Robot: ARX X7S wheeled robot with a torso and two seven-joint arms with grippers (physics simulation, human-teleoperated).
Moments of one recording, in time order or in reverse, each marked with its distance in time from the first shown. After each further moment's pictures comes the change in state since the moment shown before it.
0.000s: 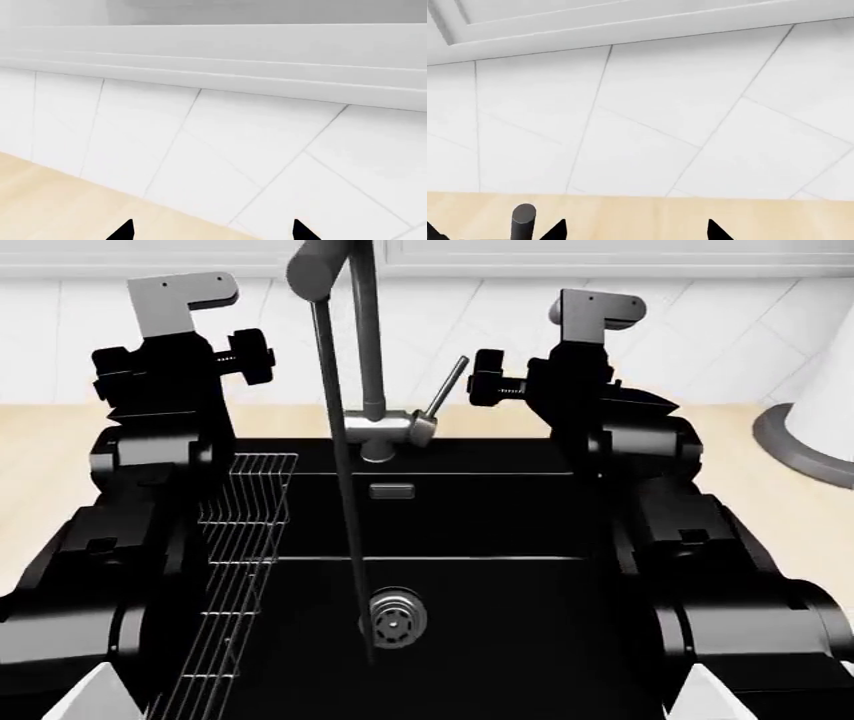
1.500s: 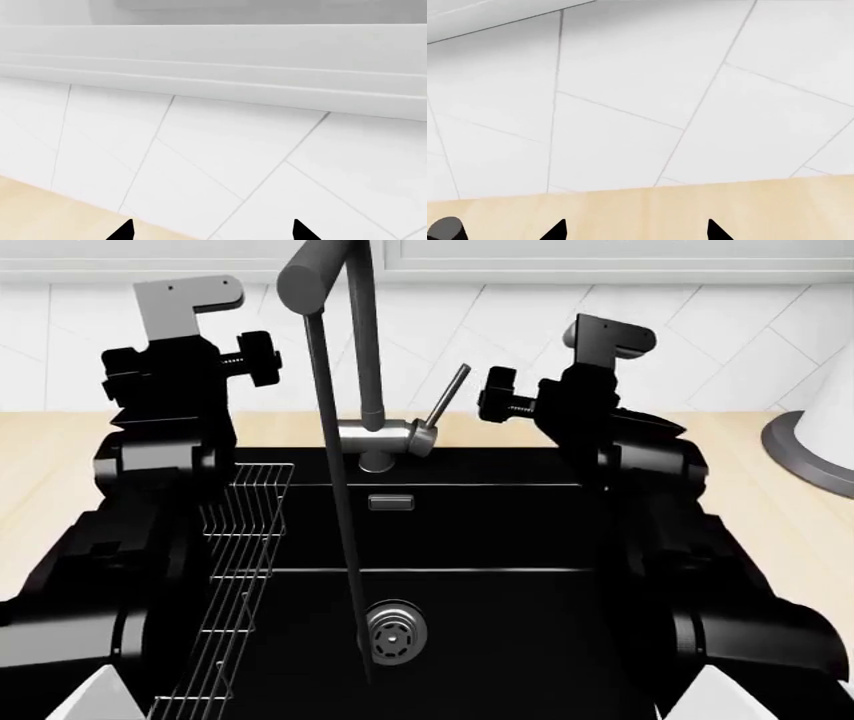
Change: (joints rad) left arm 0.012 0.003 -0.012 0.000 0.010 0.024 0.050; right arm -0.042 0.014 0.189 0.000 -0.112 0.020 -0.017
